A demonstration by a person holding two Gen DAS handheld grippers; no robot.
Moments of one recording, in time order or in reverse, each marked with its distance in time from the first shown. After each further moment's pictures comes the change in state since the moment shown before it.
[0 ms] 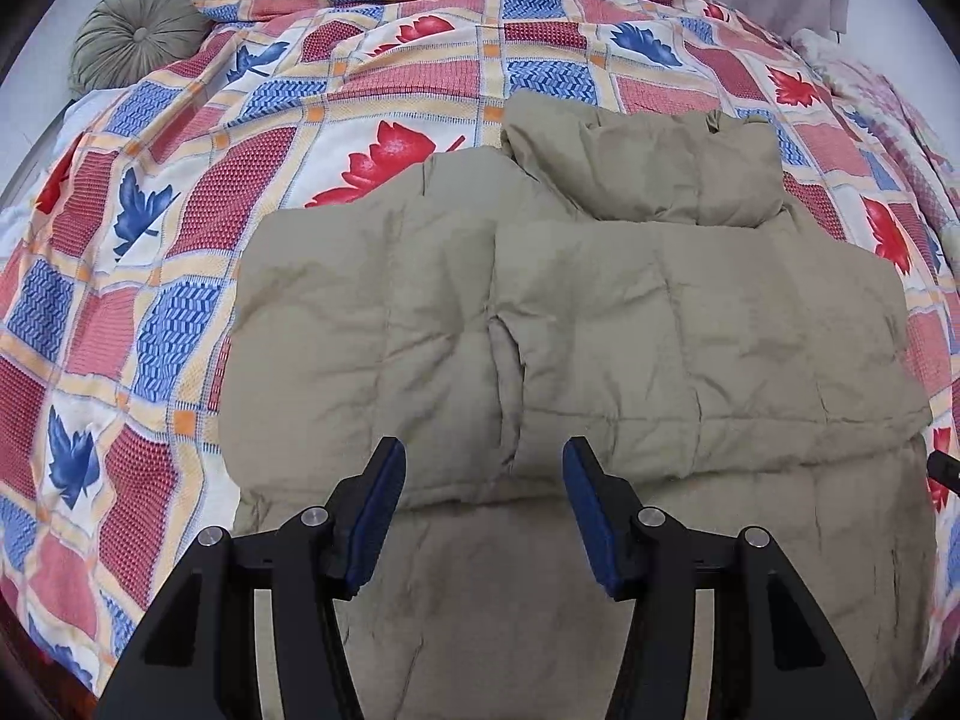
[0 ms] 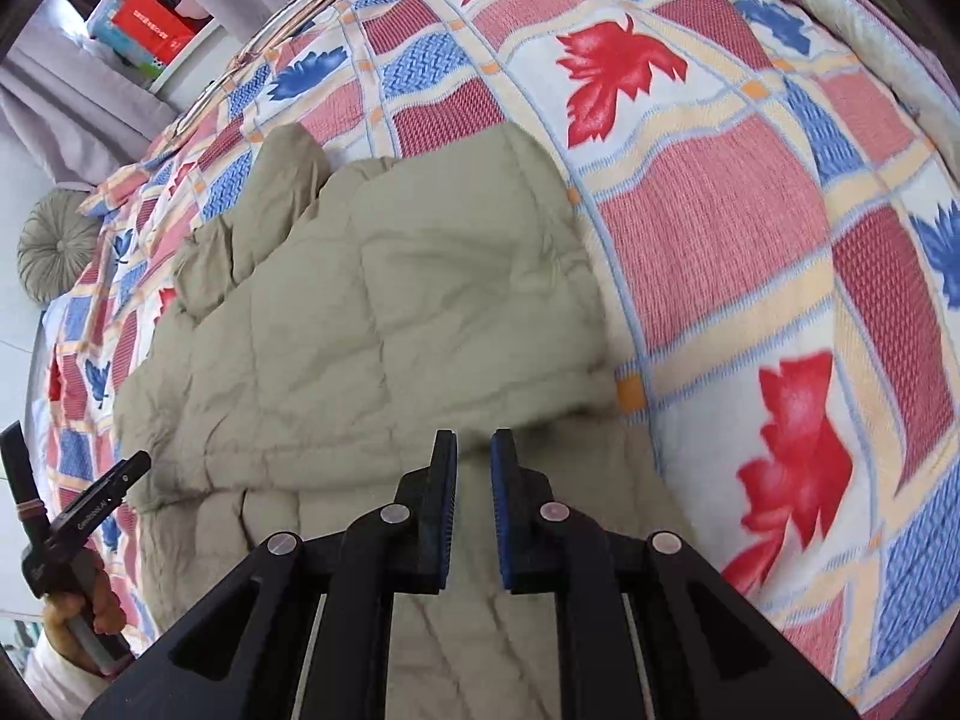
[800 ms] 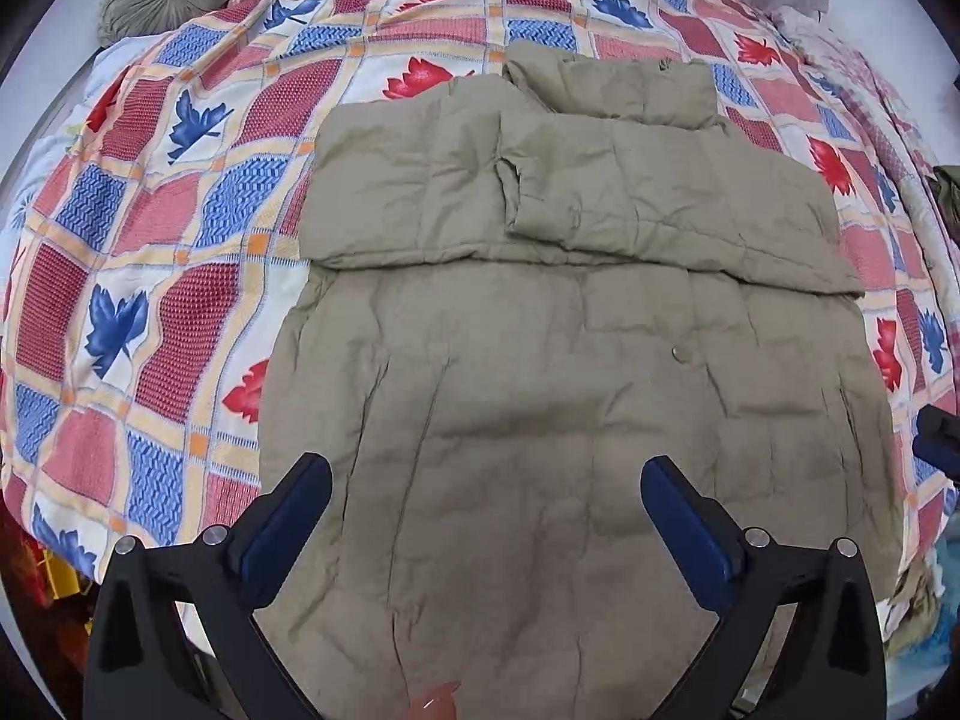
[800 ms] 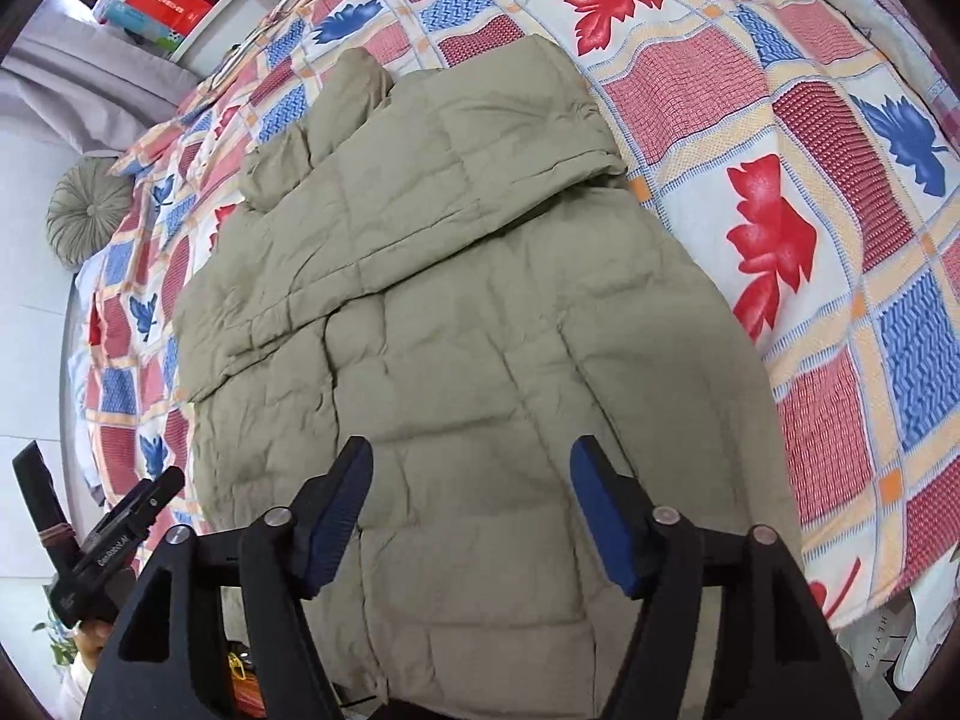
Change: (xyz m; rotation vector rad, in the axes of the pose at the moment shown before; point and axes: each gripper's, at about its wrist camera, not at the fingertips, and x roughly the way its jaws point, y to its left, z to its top) left arm -0.091 0.017 -0.105 -0.005 0.107 -0.029; right arm -0.067 0.032 -0.093 0.029 0.109 0.047
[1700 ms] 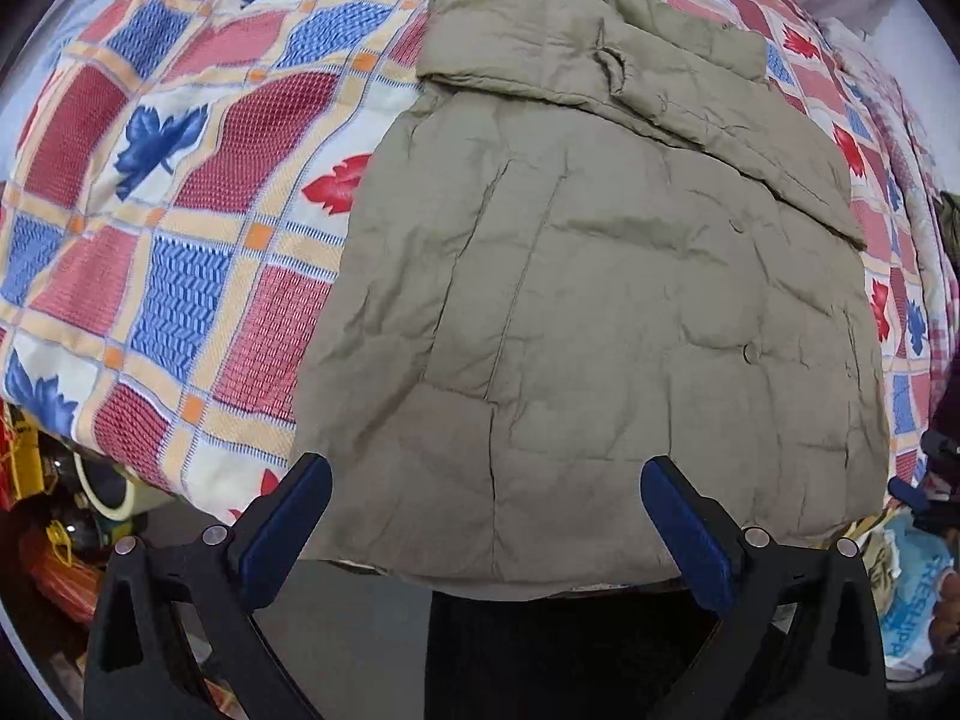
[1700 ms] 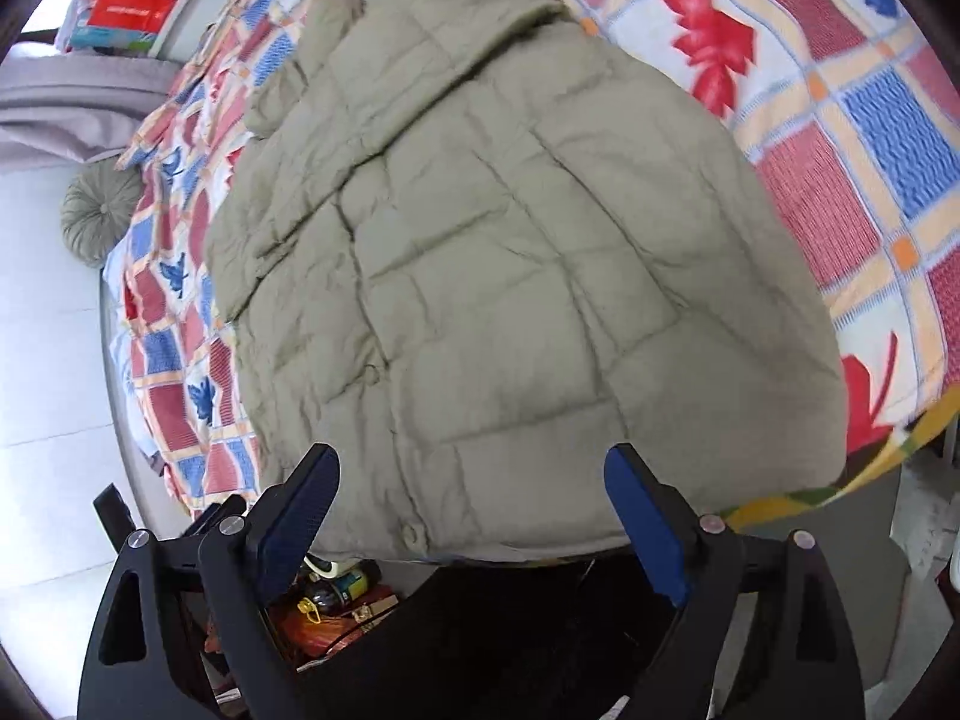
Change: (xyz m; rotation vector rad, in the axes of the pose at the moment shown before) left arm -0.007 0.085 -0.091 -0.163 0.166 -0.099; right arm -0.010 -0.034 -0.082 0.190 0.183 0.113
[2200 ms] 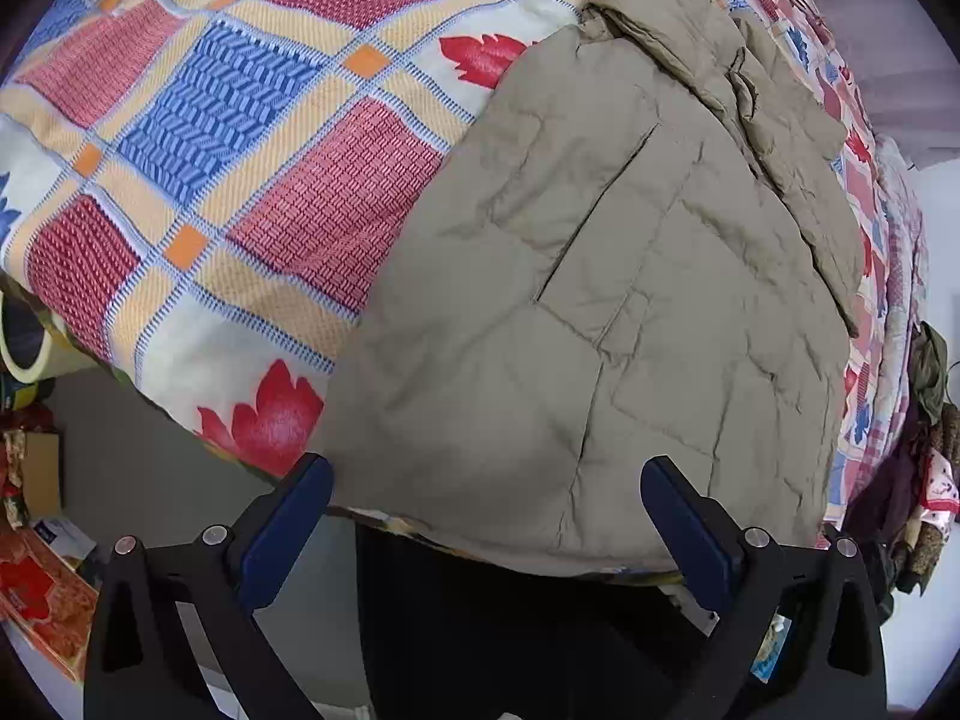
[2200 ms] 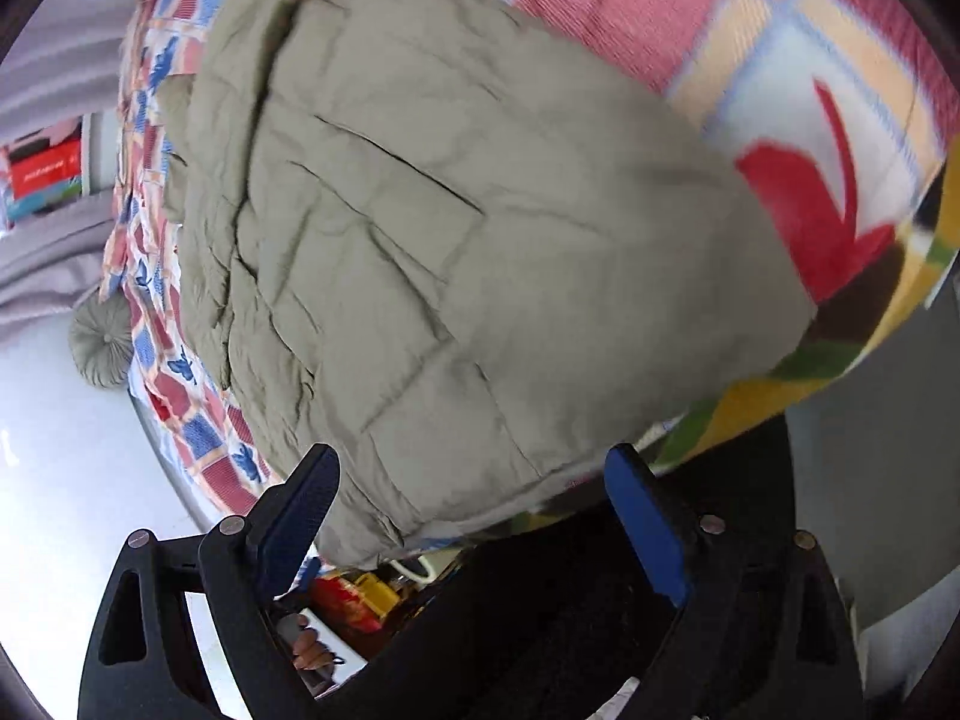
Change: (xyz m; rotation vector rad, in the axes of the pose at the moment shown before) left arm 0.043 0.081 -0.032 -0.293 0.118 -0.213; right arm 0.034 -0.103 -0.021 0.377 0.097 0.152
